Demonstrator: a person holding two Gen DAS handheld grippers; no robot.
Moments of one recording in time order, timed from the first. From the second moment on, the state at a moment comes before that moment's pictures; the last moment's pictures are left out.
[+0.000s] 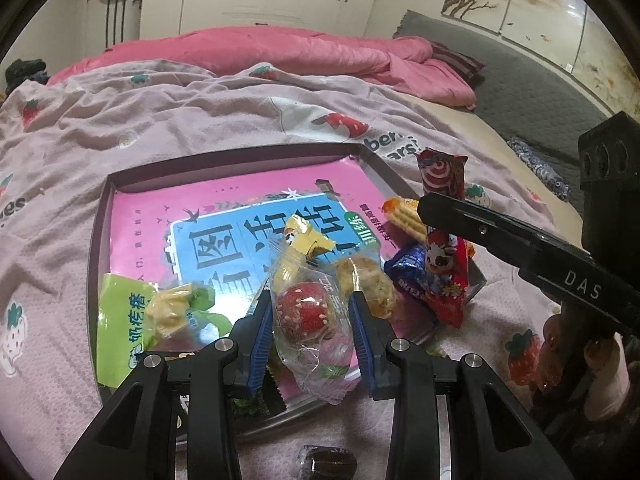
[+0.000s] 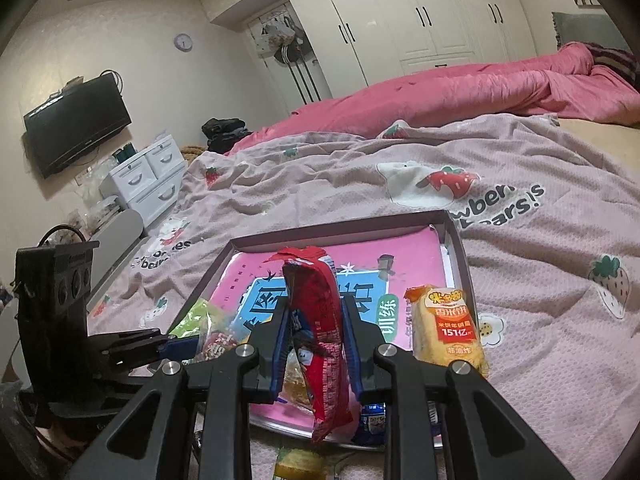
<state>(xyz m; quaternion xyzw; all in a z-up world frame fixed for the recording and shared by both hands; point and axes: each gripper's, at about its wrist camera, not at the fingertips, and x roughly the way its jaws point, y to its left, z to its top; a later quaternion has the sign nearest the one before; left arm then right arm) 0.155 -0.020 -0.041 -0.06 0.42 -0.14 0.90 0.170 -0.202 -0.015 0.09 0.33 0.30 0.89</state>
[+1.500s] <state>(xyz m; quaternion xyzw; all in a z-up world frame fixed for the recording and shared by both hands) 0.158 -0.026 -0.049 -0.05 0.42 -0.14 0.89 0.174 -0.178 -0.035 0.03 0.35 0.29 0.89</state>
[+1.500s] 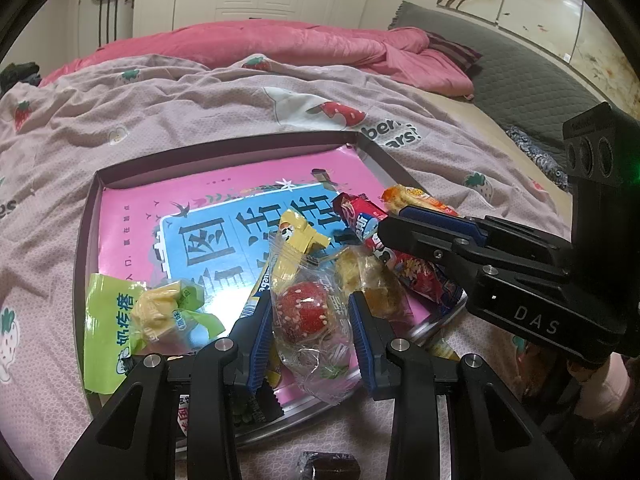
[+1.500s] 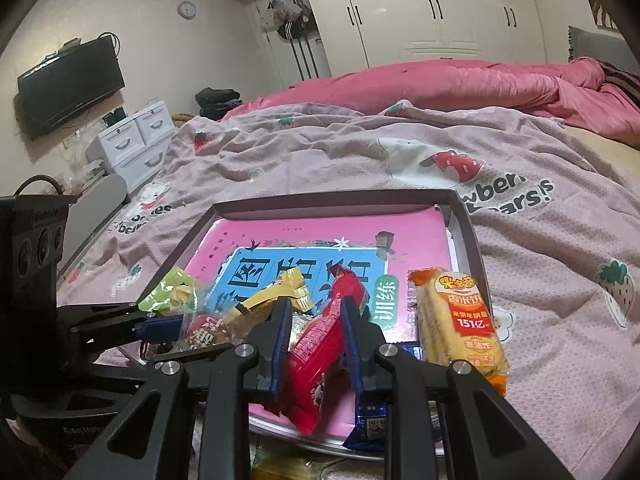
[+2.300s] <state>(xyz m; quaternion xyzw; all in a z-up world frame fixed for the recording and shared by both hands) 0.163 -0.019 -0.046 -0.07 0.44 -0.13 0.89 0.171 -0.177 -0.038 0.02 0.37 0.30 0.88</state>
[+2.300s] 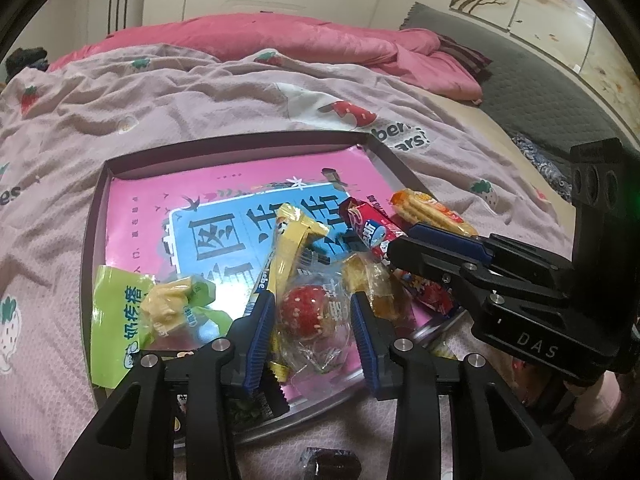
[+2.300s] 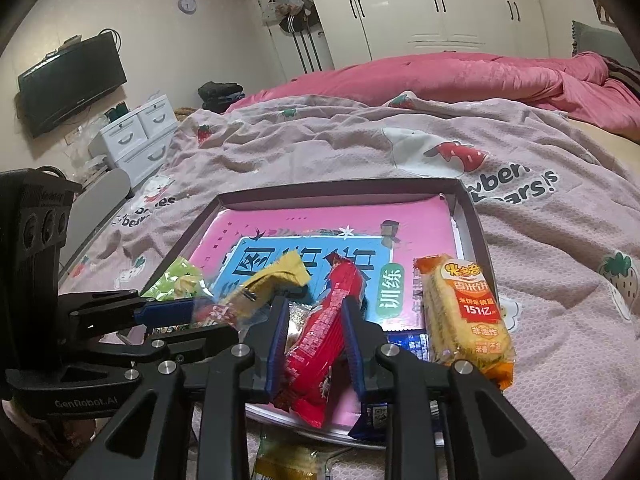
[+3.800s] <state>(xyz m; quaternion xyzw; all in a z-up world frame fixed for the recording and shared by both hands) 0.151 -0.001 -0.025 -0.07 0.43 -0.11 0.90 0.163 -0.186 -0.028 0.03 0.36 0.29 0.89</state>
